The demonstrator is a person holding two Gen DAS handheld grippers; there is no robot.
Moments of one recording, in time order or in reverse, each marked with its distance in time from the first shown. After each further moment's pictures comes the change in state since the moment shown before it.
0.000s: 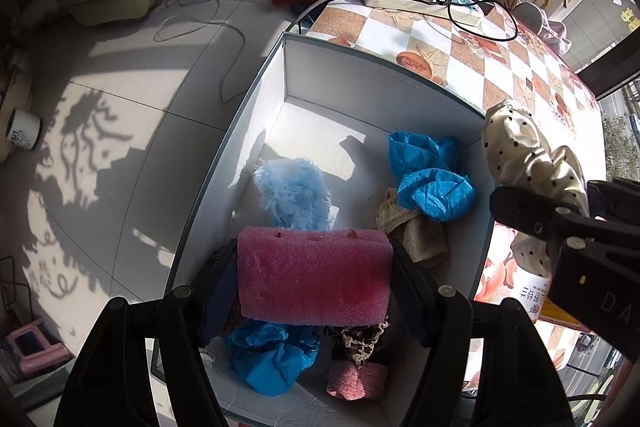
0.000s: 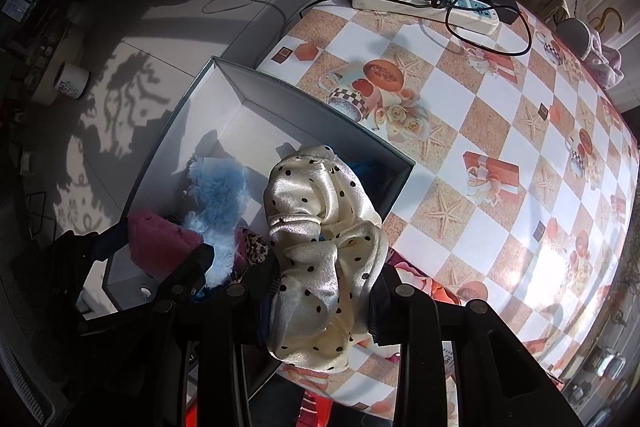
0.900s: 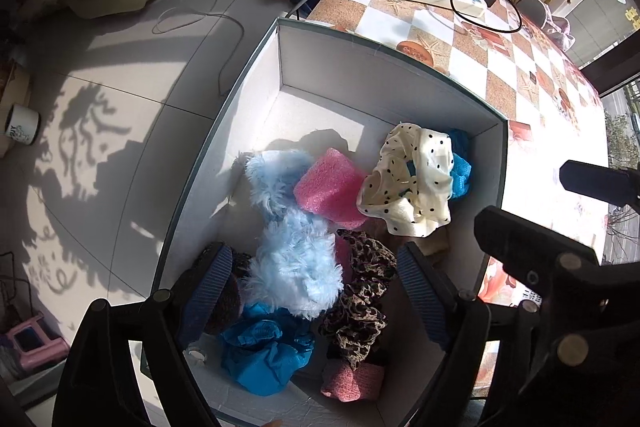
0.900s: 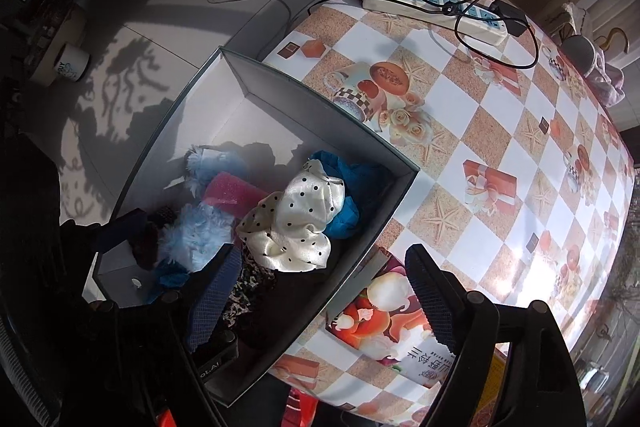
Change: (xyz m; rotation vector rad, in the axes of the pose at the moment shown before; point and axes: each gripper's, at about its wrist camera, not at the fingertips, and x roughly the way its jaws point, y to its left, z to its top) left arm 0.006 -0.004 -0.002 -0.002 0.009 0.024; right arm 0.000 0.011 -0.001 -0.074 0.007 -0.037
